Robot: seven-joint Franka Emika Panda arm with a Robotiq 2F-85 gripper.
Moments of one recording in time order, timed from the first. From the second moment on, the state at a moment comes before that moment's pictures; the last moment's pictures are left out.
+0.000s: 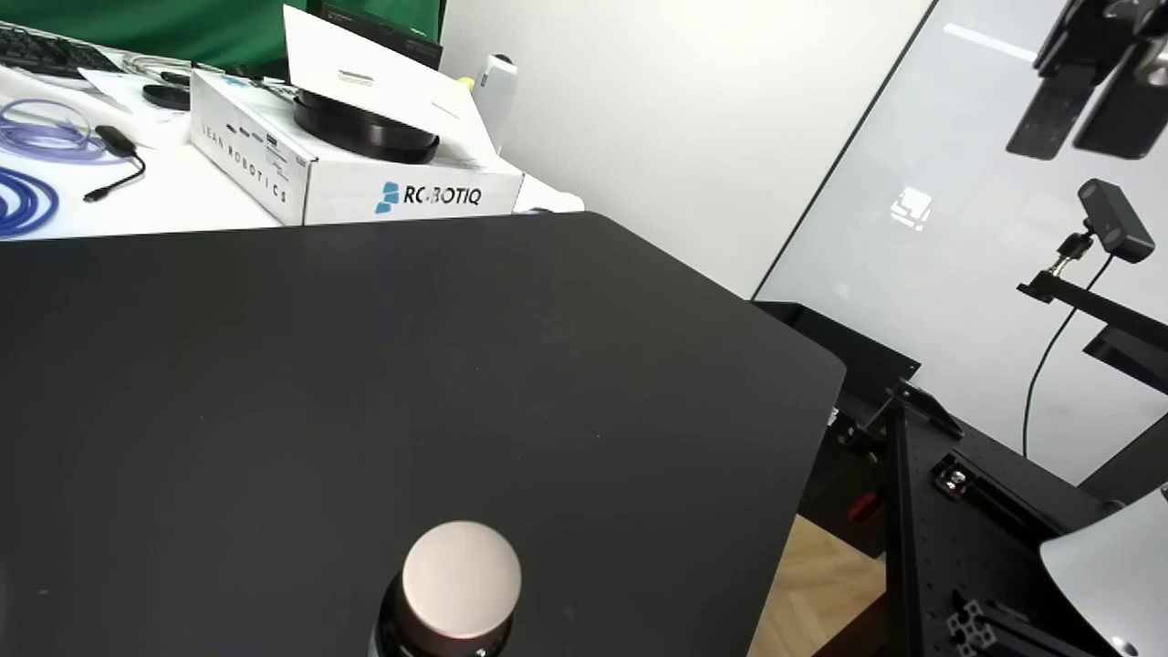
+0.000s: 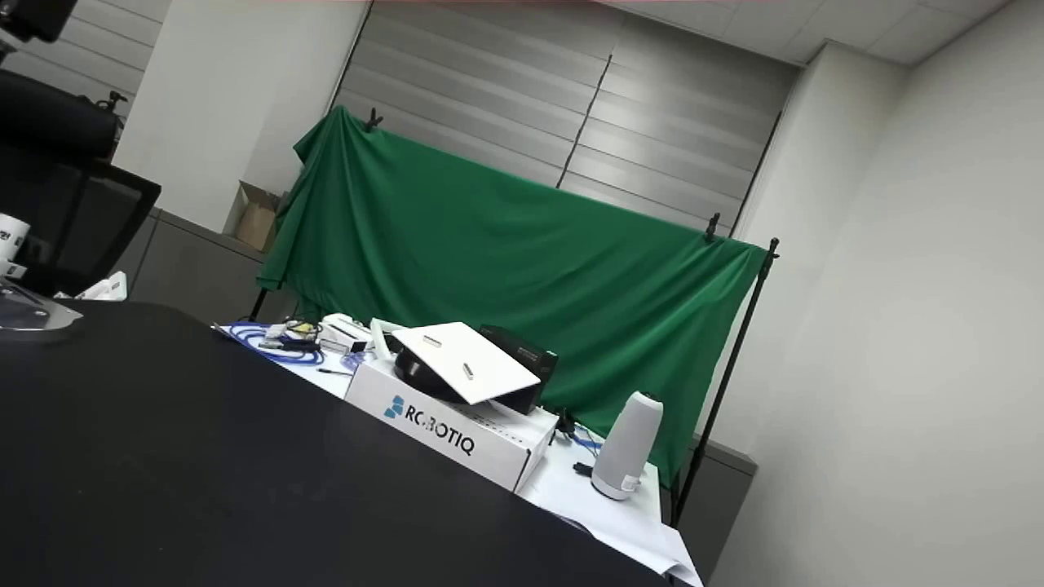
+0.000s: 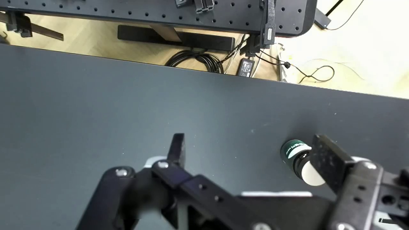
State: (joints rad) arm 0.18 -0.54 0.26 -2.59 0.20 1.91 0.24
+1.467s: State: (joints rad) arm 0.18 -0.11 0.28 -2.40 -0.10 2.33 0.20
